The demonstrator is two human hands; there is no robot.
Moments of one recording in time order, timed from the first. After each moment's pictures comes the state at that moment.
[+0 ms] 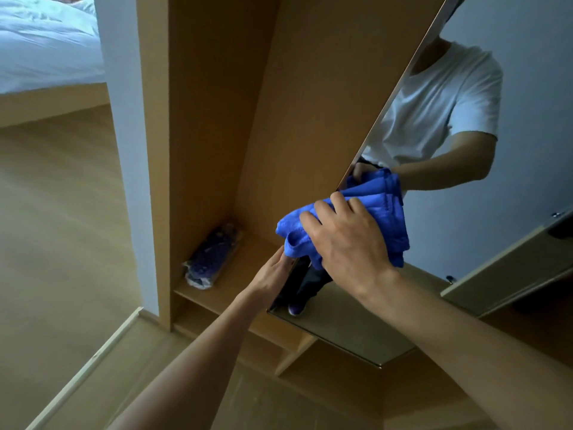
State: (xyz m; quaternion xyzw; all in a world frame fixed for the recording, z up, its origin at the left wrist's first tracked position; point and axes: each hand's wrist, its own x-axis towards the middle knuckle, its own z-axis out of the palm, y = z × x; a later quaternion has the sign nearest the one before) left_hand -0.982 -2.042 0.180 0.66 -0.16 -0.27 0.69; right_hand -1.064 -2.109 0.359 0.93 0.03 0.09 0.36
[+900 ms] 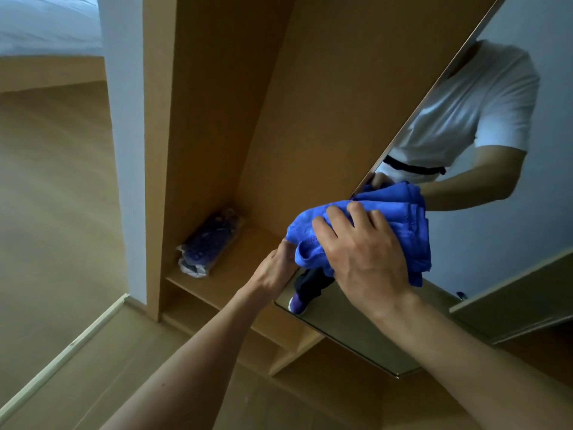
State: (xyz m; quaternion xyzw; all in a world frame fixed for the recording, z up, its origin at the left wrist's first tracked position) left_hand -0.965 -2.044 0.121 0.66 -0.13 -0.28 0.68; right_hand -1.057 -2.123 0.267 0.92 0.01 0.11 0.37
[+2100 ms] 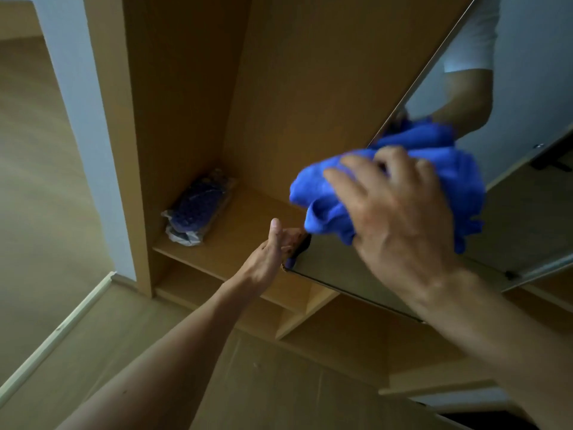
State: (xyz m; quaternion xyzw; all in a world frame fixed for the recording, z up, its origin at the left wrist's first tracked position) left_hand -0.971 -2.037 0.013 0.63 -0.16 -0.34 0.68; right_hand -1.070 -2.117 0.208 0.92 -0.01 0.18 0.34
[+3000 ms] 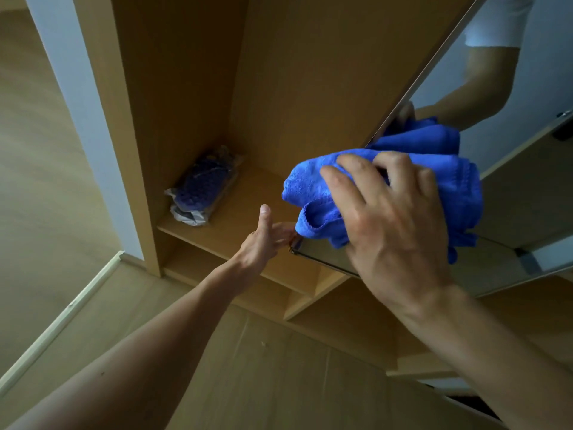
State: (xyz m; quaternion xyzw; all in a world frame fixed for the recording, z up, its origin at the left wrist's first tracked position) left_hand -0.963 -2.030 -0.017 0.62 -0.13 -0.37 0.68; right_hand -1.071 -2.118 0.154 0.94 -0.03 0.18 0.30
